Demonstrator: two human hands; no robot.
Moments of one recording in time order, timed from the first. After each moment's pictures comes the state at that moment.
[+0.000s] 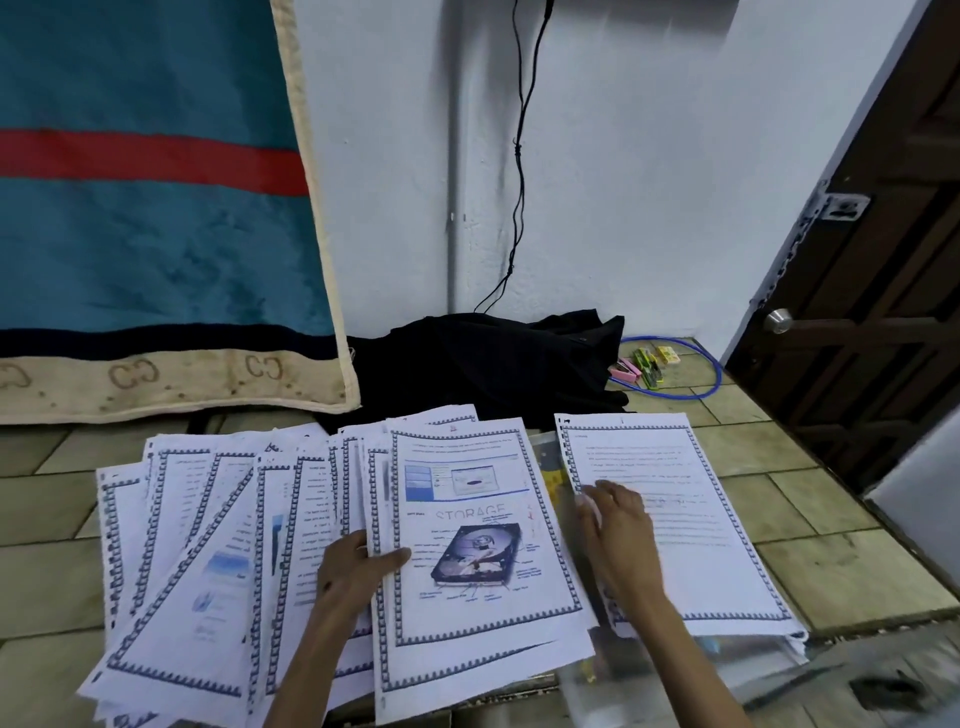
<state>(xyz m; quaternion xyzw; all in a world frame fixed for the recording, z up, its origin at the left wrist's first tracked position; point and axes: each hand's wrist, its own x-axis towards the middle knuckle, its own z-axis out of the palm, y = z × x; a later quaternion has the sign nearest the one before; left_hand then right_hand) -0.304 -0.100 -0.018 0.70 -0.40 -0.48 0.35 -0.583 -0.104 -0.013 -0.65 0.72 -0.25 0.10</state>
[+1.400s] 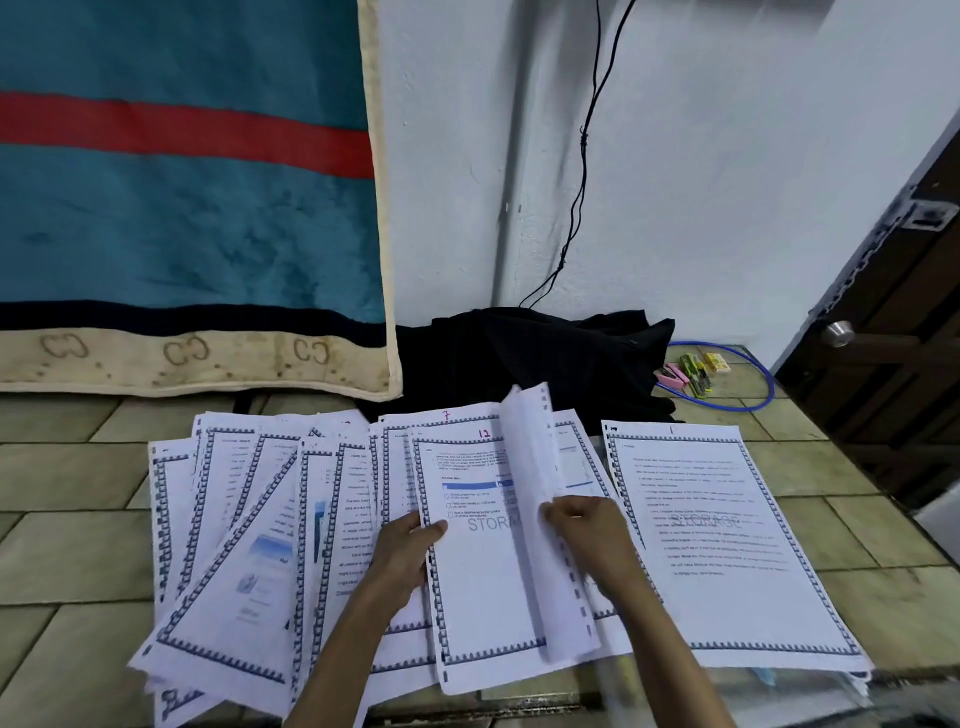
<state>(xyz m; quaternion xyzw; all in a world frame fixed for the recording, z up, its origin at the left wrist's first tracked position) -0.305 -0.117 -0.016 0.61 -0.27 -0.64 0.39 -0.502 -0.113 0.029 -0.55 0.67 -0.34 0.36</state>
